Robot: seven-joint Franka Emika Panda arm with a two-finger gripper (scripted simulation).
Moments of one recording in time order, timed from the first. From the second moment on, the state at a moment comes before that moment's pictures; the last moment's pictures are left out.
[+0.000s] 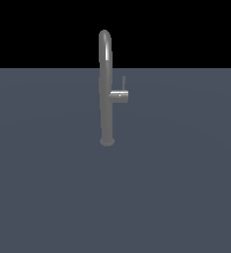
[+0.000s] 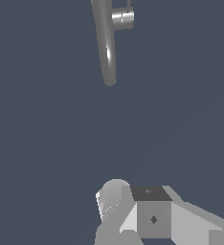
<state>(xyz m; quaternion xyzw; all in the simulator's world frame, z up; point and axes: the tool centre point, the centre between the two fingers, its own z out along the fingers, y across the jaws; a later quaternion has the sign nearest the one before) -0.260 -0.006 0.464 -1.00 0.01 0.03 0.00</state>
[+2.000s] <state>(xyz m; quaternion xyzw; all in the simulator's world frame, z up) -0.111 0.013 0.441 -0.93 0.20 0.23 0.19</state>
